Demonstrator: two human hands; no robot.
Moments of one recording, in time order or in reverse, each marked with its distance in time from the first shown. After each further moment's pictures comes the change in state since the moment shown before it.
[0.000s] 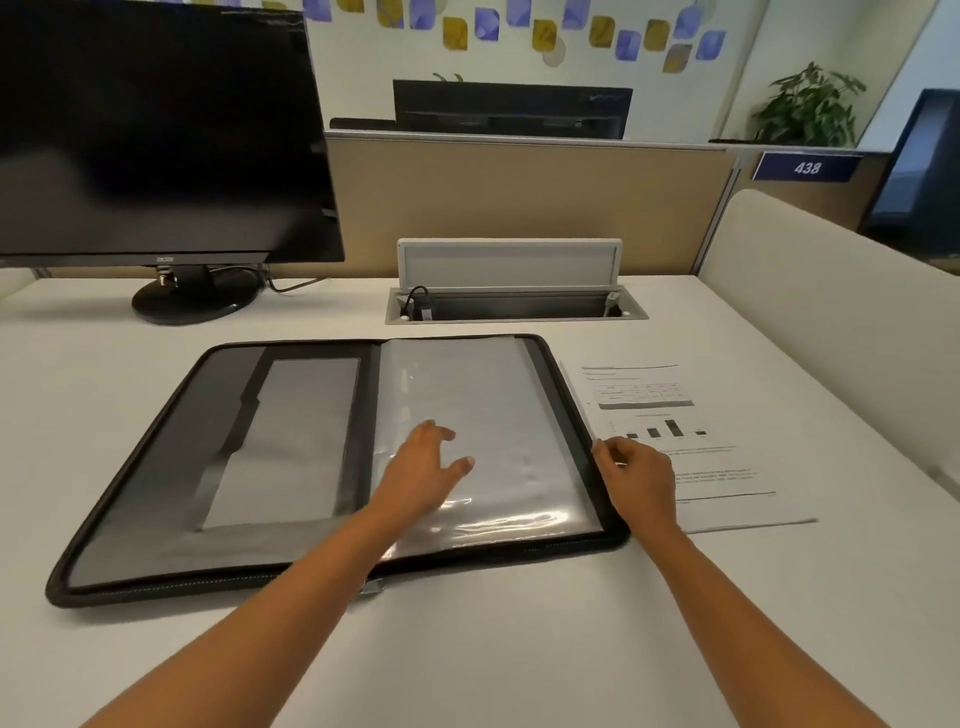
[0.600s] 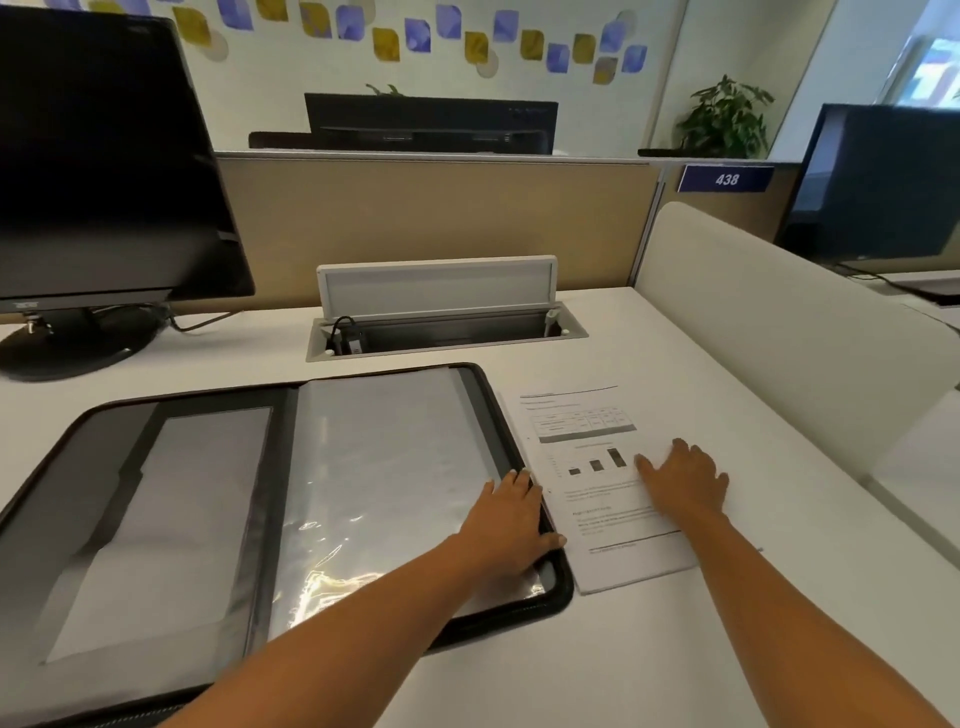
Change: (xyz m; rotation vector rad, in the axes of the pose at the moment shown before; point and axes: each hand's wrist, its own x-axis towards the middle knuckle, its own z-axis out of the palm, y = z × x) left_hand 0.057 0.093 0.108 0.439 -0.384 0.404; right_hand 0.090 0.091 -0.065 -0.597 -0.074 0.404
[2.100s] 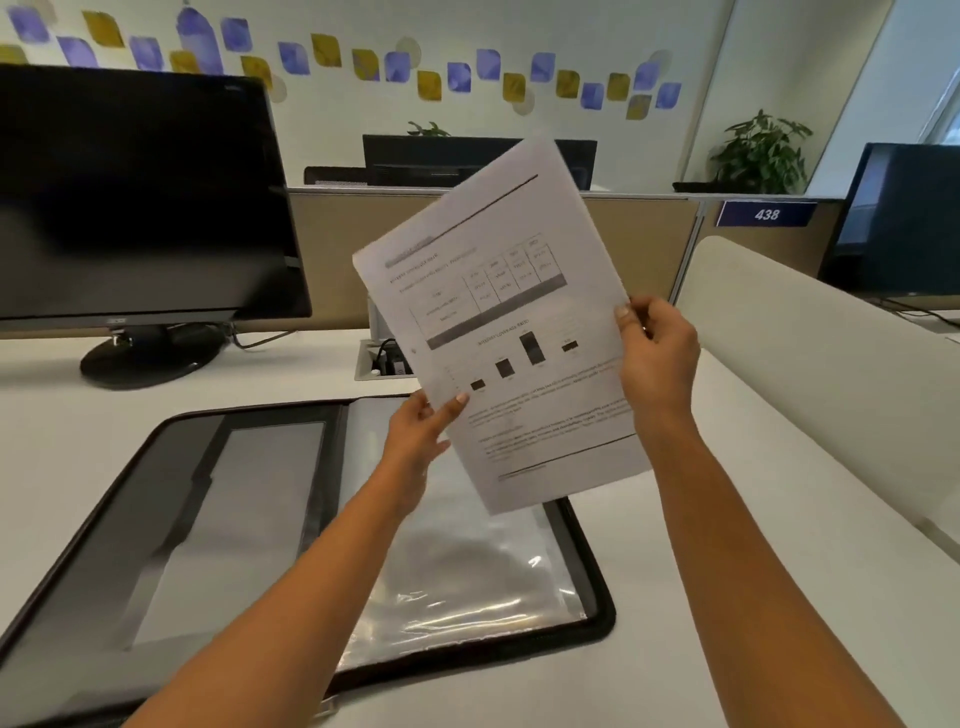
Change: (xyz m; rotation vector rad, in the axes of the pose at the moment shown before) left_hand -0.050 -0.081 -0.104 -1.499 0.651 -0.259; right_hand -0.071 -0.166 -0.128 1.061 0.301 -0.441
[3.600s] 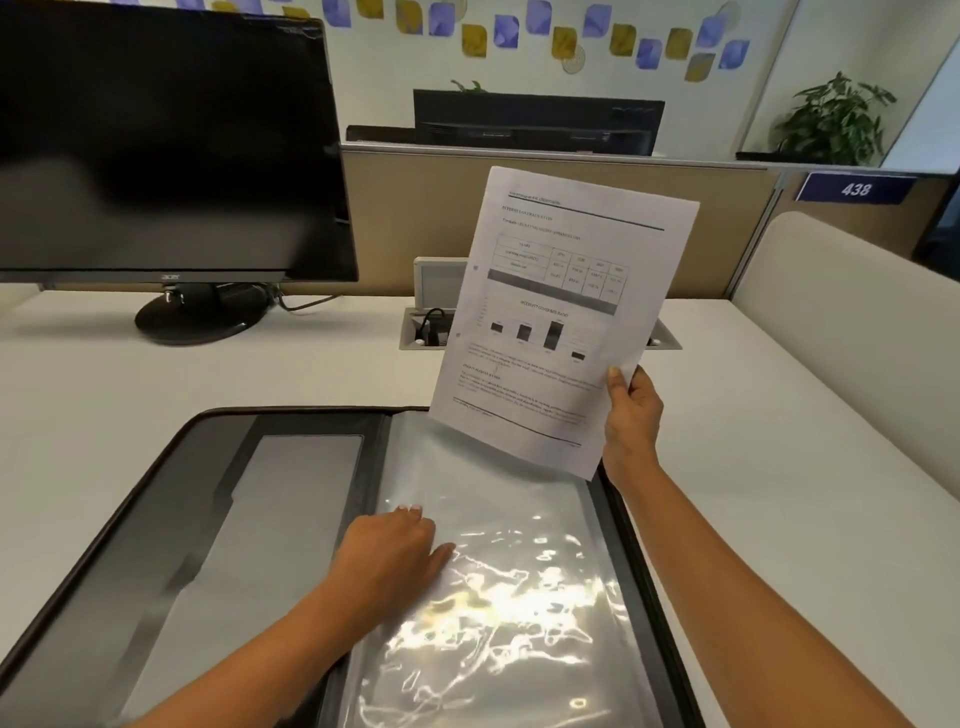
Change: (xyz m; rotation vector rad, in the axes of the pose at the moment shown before) left_hand -0.067 -0.062 -0.094 1.872 -0.199 0.252; right_hand -0.045 0.091 0.081 0.384 -0.089 0.396
